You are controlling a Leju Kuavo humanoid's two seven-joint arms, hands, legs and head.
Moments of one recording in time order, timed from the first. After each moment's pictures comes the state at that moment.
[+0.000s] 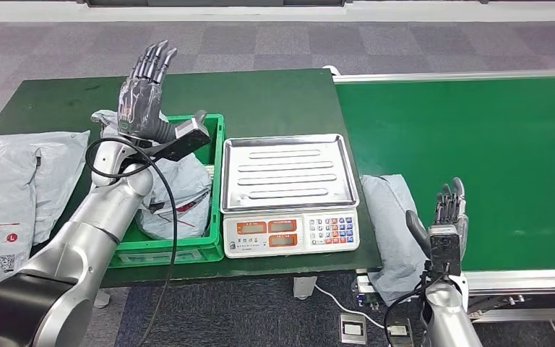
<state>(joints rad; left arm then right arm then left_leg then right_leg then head) -0.90 -0.04 -0.20 -0.60 -0.93 0.67 -0.44 -0.19 -0.07 -0.07 -1.12 0.13 -0.42 -0.70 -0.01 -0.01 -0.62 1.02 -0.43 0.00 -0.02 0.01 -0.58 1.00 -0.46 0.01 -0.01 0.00</state>
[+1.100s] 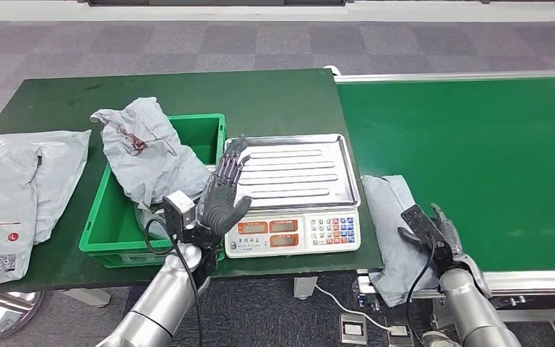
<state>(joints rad) -0.47 -0.26 -0.30 -0.86 -0.01 -0.09 -0.70 -0.38 -0.20 -0.08 -0.75 0.61 -0.15 -0.15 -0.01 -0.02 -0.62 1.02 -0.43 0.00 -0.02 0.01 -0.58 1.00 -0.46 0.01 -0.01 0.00</state>
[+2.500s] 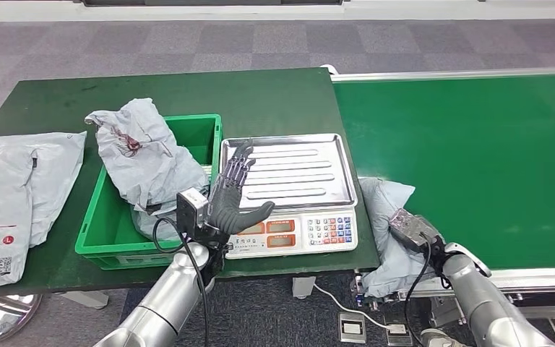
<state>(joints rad) -0.51 -0.27 -0.30 -0.76 -0.02 -0.05 -0.70 -0.54 -0.23 0.06 -0.51 0.61 0.21 -0.45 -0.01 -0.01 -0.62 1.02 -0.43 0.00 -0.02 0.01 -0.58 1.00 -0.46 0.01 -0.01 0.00</state>
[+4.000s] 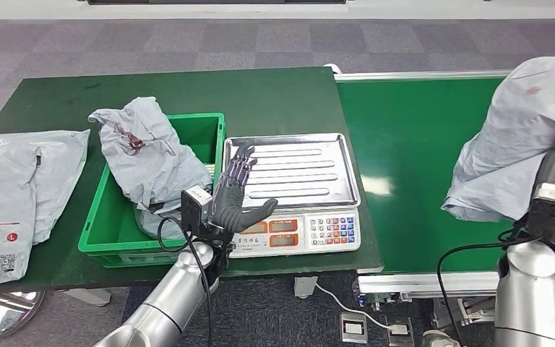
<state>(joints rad) -0.53 -0.29 -0.30 -0.72 -0.02 -0.01 -0.70 -0.33 -0.19 -0.29 -1.47 0.29 -0.48 -0.65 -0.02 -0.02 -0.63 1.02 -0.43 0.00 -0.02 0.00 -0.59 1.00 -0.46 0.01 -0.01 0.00</state>
